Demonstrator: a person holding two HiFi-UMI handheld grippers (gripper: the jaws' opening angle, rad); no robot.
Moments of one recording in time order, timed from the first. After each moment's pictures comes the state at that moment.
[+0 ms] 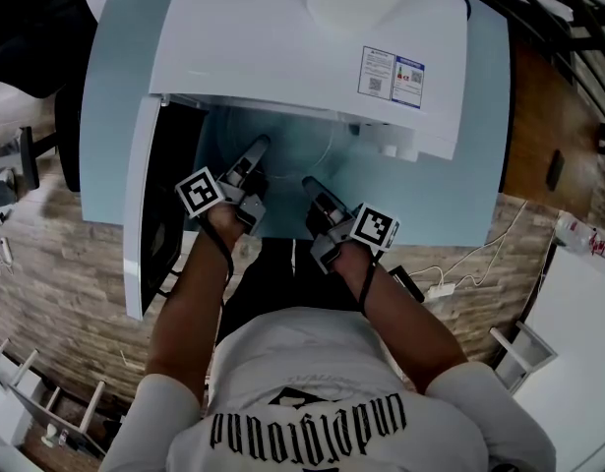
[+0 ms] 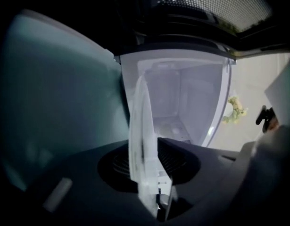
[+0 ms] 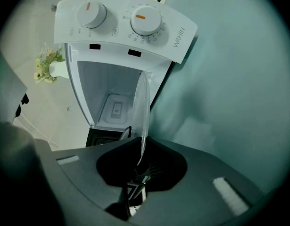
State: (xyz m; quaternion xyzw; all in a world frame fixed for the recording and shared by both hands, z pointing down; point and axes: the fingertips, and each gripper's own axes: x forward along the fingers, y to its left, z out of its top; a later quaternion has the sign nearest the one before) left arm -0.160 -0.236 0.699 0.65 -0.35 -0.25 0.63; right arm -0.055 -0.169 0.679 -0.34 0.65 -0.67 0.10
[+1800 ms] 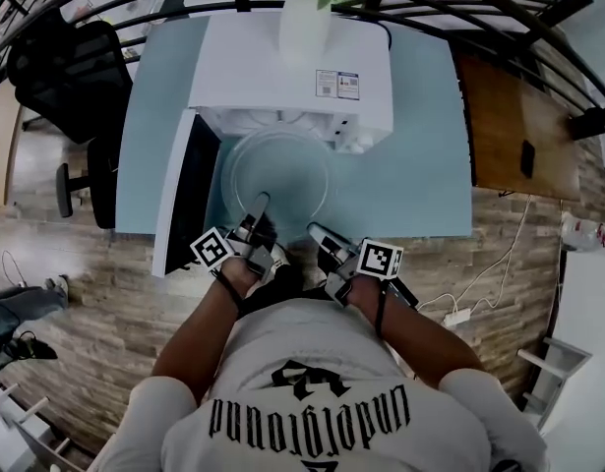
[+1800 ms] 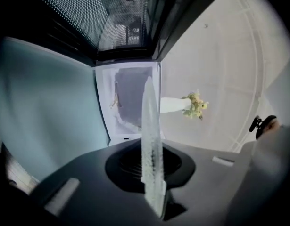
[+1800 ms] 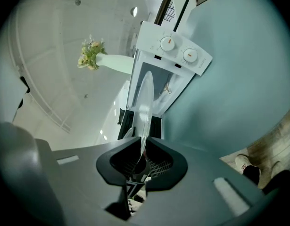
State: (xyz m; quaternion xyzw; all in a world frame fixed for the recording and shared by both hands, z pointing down) left arm -0.146 -0.117 0.570 0.67 -0.31 -0.33 0.59; right arm -0.038 -0.055 0.562 -0.29 0.73 -0.62 0.10
